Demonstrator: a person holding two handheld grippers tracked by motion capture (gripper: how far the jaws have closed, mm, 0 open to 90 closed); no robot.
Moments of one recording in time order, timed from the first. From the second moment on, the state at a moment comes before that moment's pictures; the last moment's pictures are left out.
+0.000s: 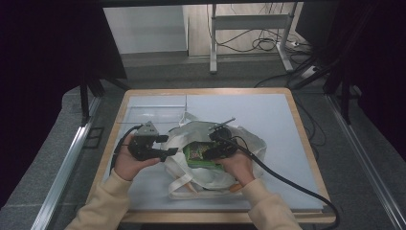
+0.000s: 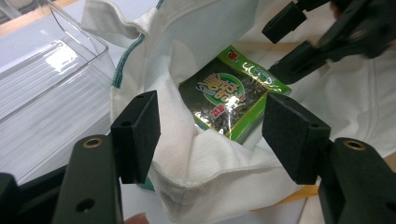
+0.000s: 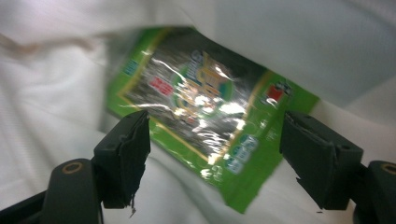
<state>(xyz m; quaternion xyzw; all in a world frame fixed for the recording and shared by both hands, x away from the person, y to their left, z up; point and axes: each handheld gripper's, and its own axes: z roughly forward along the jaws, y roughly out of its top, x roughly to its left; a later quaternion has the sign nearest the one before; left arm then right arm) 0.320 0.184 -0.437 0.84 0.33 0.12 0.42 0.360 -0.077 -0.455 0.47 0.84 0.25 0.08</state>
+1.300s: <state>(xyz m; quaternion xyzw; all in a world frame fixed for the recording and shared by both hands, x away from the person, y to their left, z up) 0.318 0.187 -0.435 0.83 0.33 0.12 0.42 0.388 -0.085 -0.496 0.57 0.80 0.18 0.01</state>
